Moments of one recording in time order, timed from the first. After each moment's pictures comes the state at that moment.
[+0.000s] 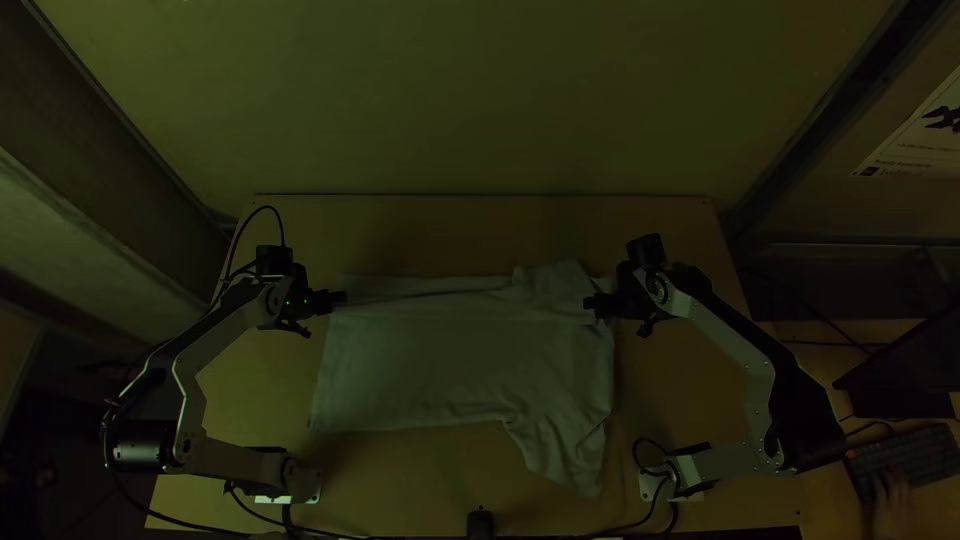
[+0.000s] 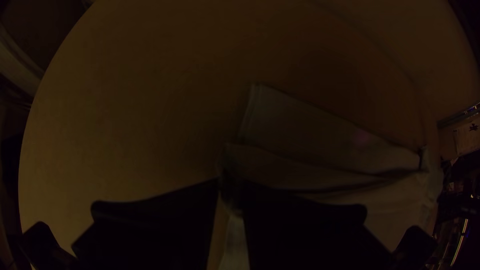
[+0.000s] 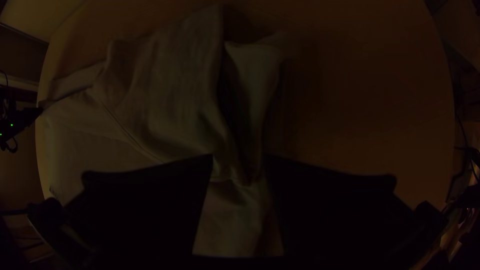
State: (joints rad) left arm 0.05 1.49 0.93 -0.42 0.07 -0.18; right arm 0.24 1.56 1.04 -0.69 -0.12 0.21
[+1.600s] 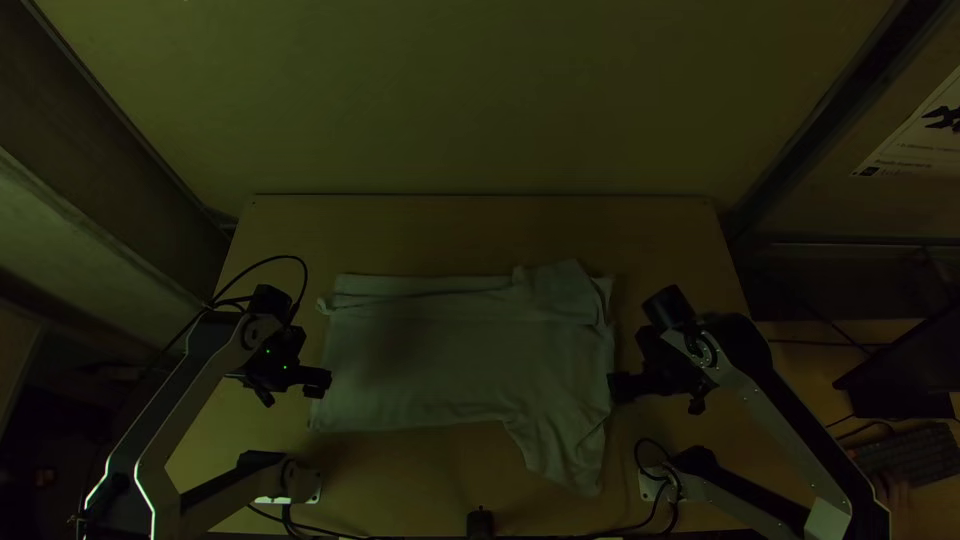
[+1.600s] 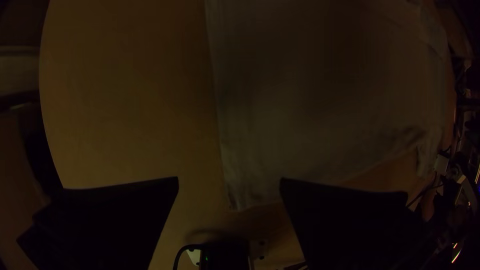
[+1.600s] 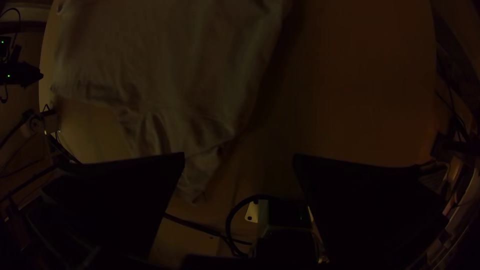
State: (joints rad) left arm -0.04 1.13 0.86 -1.24 0.00 0.08; right arm 0.42 1.09 0.96 -1.38 -0.14 0.20
